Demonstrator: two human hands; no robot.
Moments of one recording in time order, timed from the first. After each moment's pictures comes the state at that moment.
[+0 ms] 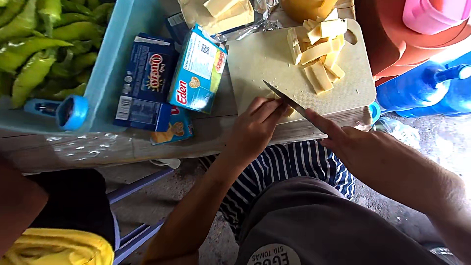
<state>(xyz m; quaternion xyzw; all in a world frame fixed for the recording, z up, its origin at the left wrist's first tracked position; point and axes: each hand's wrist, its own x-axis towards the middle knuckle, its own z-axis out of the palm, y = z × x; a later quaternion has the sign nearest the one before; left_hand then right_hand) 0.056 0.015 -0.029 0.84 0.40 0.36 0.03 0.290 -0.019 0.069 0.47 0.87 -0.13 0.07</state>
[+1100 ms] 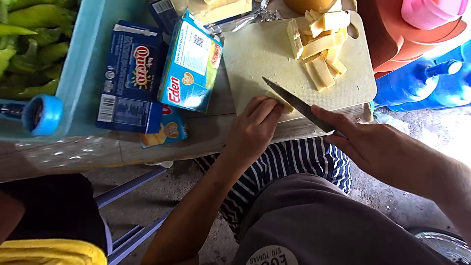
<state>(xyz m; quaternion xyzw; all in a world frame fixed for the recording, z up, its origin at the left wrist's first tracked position) 0.057 0.011 -0.034 0.82 0.41 0.39 0.03 0.302 -0.007 0.069 0.46 0.86 -0.21 0.03</state>
